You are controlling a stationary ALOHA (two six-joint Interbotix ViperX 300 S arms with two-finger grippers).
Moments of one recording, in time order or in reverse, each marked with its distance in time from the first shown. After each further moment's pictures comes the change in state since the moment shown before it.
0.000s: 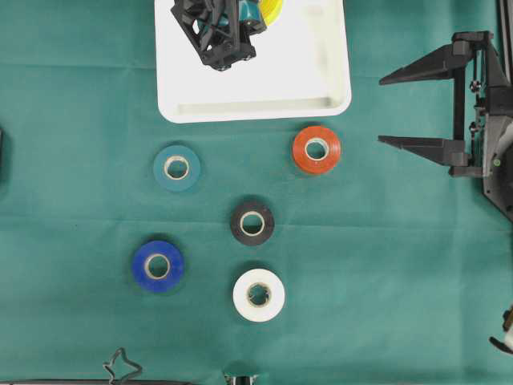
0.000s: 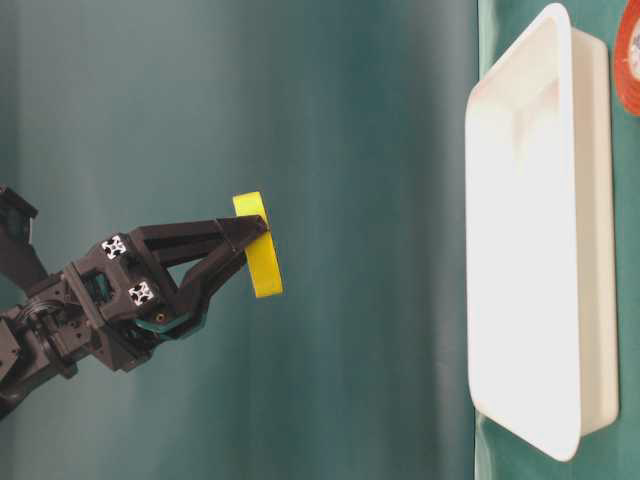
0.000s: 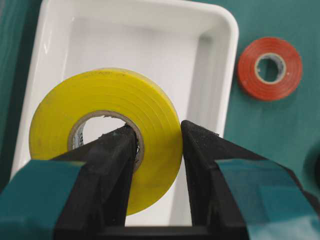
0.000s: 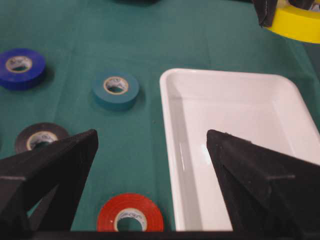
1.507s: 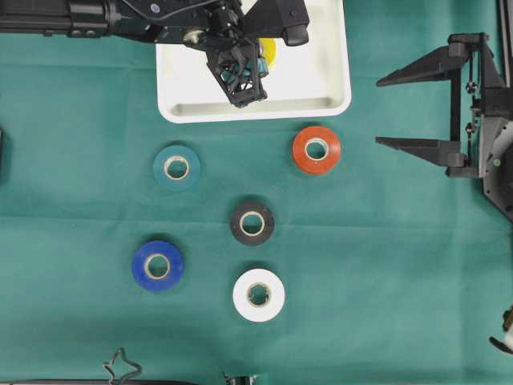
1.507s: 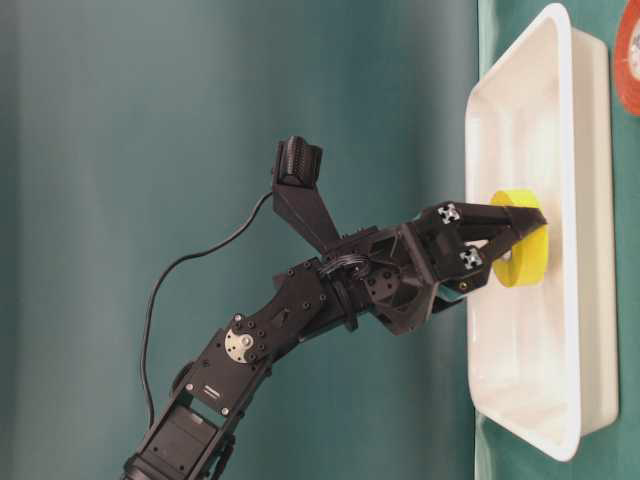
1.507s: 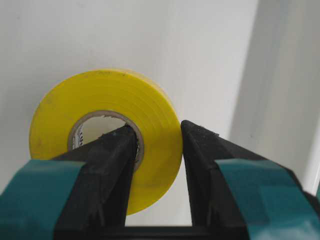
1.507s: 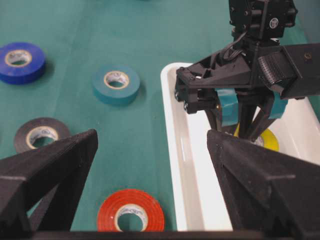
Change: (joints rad) left arm 0.031 0.318 0.173 -0.002 -0.333 0.002; right arm 0.000 0.015 0.000 0.000 0.000 0.000
